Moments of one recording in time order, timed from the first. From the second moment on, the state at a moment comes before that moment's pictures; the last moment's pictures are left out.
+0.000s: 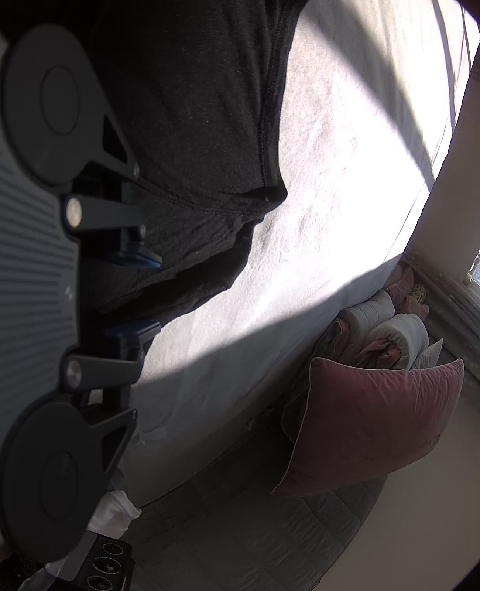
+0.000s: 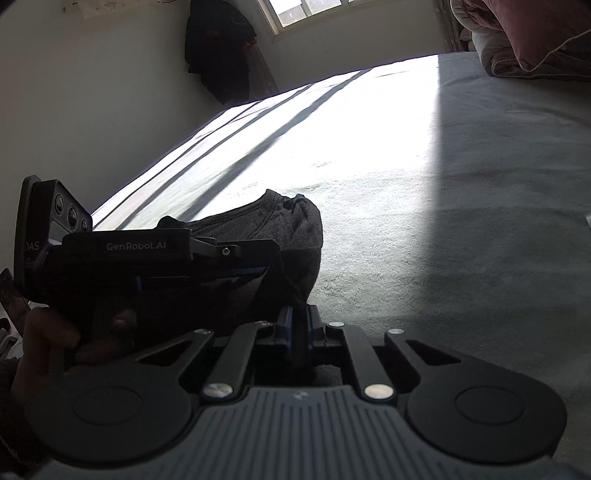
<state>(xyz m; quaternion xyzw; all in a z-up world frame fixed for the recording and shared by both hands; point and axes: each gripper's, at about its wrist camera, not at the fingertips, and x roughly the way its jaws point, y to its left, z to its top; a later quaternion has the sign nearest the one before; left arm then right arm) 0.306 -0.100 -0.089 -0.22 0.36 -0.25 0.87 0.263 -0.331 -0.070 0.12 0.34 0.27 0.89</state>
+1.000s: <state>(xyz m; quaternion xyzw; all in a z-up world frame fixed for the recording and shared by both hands) 0.376 -0.094 -0.063 0.00 0.31 -0.14 0.94 0.262 -0.377 -0.067 0.07 0.32 0.11 0.94</state>
